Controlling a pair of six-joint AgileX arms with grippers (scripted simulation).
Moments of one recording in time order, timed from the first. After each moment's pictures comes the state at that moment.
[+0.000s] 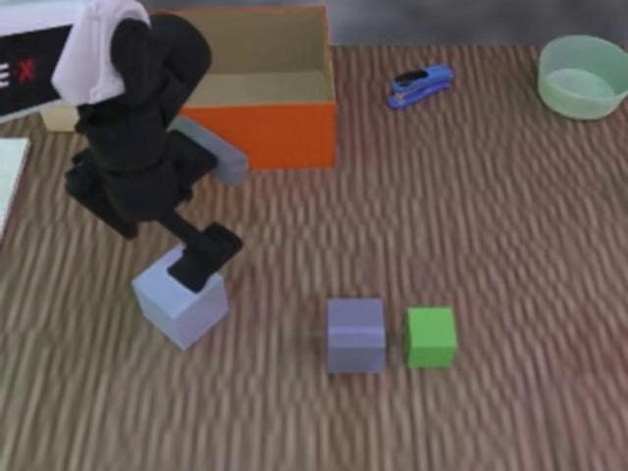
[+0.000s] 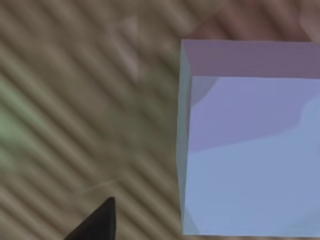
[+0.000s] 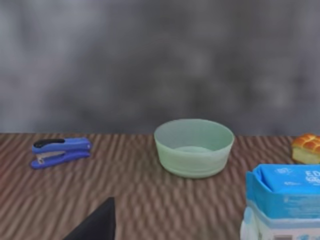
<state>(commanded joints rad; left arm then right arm) -0.38 1.95 1.44 -1.07 0.00 0.35 0.01 0.00 0.00 0.00 0.00 0.00</state>
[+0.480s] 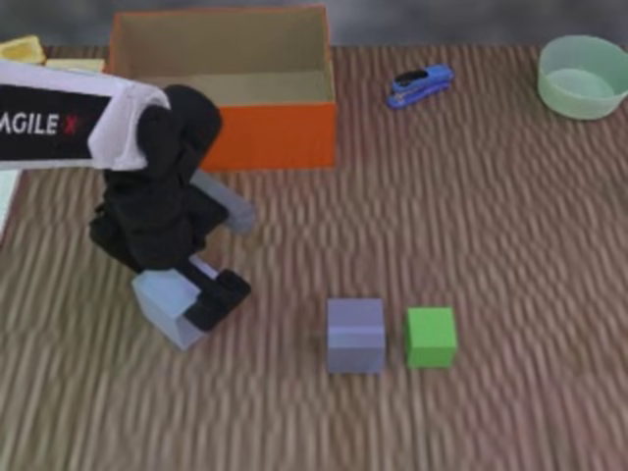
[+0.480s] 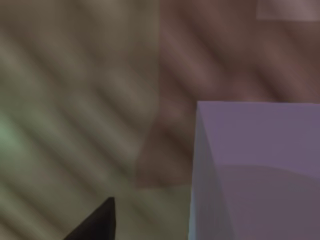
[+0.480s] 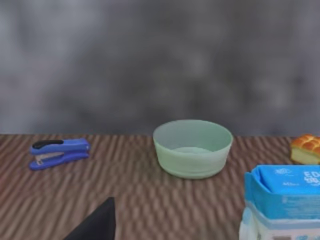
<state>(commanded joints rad) -0.38 2.06 1.29 -0.79 0.00 0.36 0.01 0.00 0.00 0.00 0.00 0.00</state>
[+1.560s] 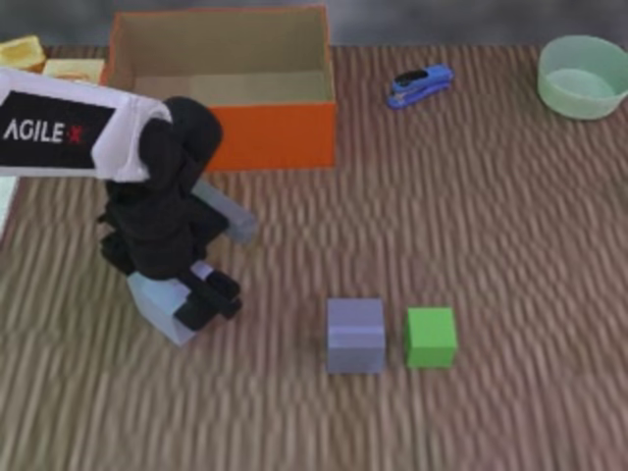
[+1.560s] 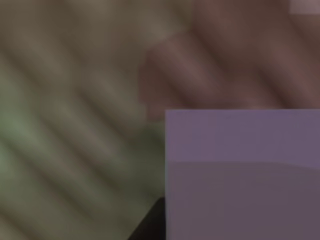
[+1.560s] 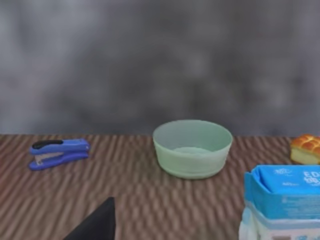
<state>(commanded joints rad) -0.38 2.08 1.26 -0.75 0.00 0.36 0.01 0.00 0.00 0.00 0.00 0.00</state>
